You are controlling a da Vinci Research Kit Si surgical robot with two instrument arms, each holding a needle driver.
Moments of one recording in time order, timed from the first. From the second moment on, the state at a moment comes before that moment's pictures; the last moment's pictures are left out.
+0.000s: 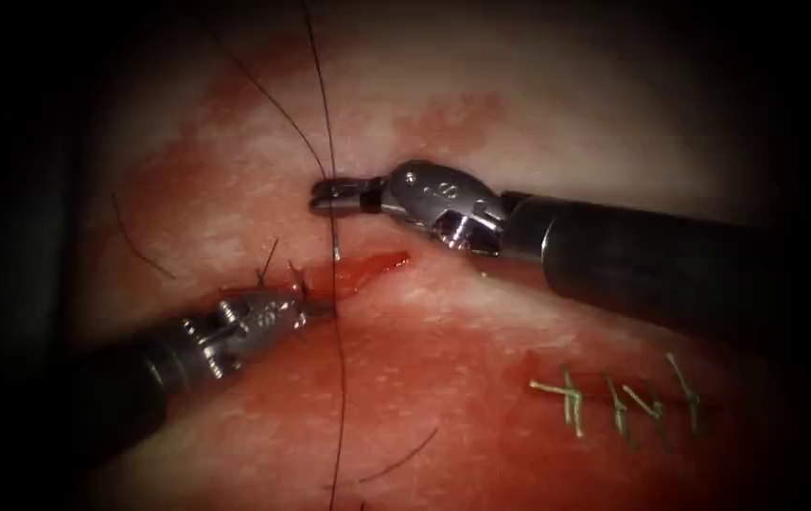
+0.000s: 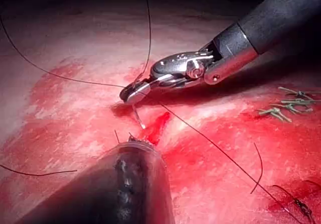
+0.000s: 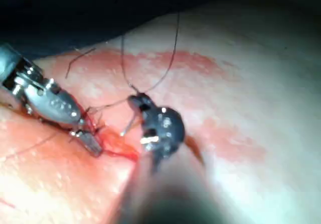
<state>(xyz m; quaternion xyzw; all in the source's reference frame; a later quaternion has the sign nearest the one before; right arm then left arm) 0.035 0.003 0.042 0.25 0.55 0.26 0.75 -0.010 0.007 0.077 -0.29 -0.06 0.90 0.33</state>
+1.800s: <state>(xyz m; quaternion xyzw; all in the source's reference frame) 0.035 0.000 0.042 0.47 0.43 0.35 0.69 -0.009 0.008 0.076 -0.28 -0.06 0.90 0.33</state>
